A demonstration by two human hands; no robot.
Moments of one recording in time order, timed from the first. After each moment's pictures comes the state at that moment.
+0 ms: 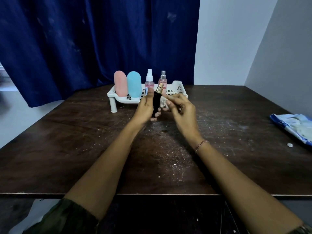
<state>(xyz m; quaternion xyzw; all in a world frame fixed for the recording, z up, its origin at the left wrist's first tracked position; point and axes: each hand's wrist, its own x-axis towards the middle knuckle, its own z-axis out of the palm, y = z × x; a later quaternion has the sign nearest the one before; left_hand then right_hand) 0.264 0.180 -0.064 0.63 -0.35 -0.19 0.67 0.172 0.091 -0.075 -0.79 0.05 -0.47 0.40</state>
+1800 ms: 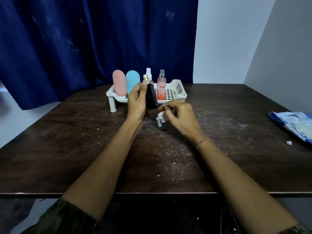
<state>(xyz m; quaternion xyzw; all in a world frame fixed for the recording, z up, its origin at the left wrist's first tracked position) 0.274 0.178 -0.061 0.54 -0.30 -0.03 0.79 0.163 0.083 -0.073 -0.89 0.03 -0.37 0.26</state>
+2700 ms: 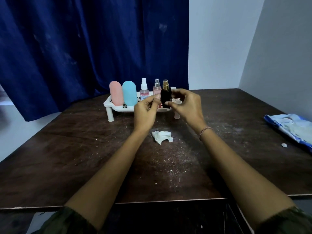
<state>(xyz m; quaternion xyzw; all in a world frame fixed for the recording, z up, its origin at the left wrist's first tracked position) 0.254 0.164 -0.060 0.62 -0.35 0.02 0.70 0.172 0.056 -0.034 -0.83 0.15 -0.44 0.31</state>
